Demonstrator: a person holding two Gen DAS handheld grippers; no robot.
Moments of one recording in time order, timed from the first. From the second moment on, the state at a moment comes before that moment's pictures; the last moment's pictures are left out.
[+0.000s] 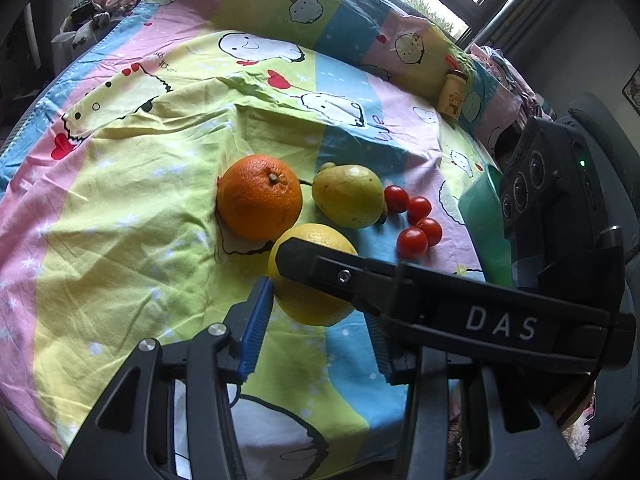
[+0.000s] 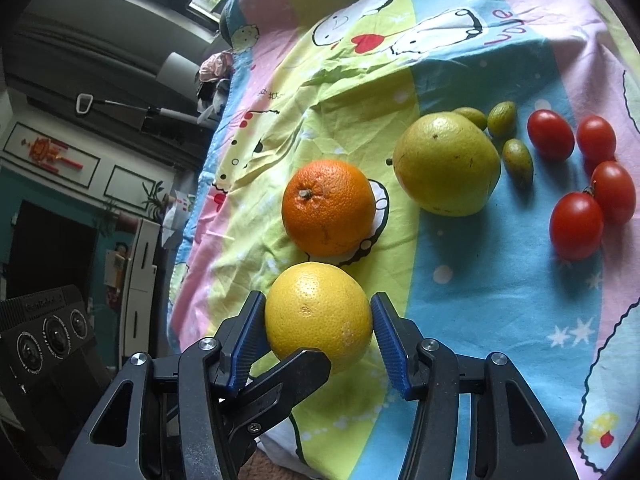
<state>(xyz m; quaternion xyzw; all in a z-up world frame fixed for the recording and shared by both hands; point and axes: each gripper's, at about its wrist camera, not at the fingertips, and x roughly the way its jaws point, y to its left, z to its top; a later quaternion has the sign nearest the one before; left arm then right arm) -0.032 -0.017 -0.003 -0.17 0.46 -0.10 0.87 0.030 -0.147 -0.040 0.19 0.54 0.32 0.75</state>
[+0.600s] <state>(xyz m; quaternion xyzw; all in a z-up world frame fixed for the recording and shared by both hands) 0.020 -0.043 0.092 -0.13 0.36 -0.15 0.91 0.070 -0.175 0.069 0.19 0.44 0.31 0.82</state>
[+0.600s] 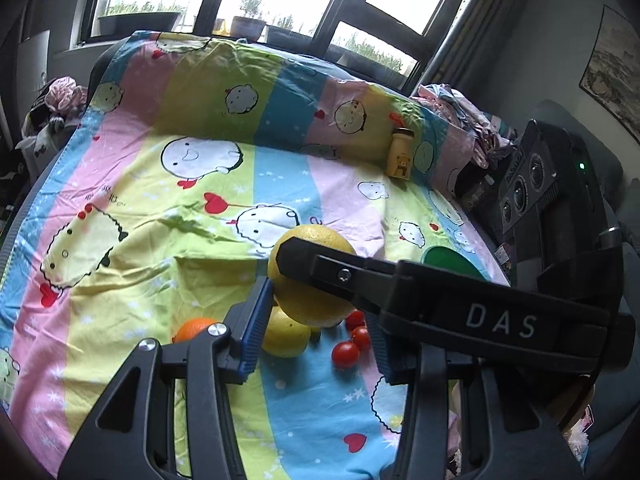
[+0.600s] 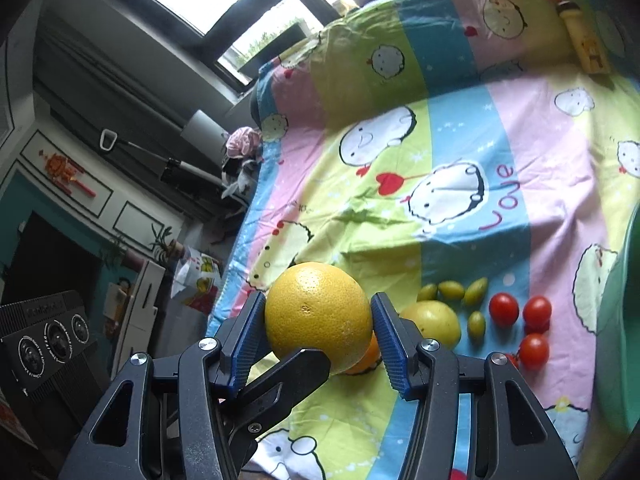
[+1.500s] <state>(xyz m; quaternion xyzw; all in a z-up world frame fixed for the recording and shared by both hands) 0.039 -0.107 0.068 -0.09 0.36 -0.24 0.90 0.069 -0.252 0.044 0.25 0.40 0.23 0.85</state>
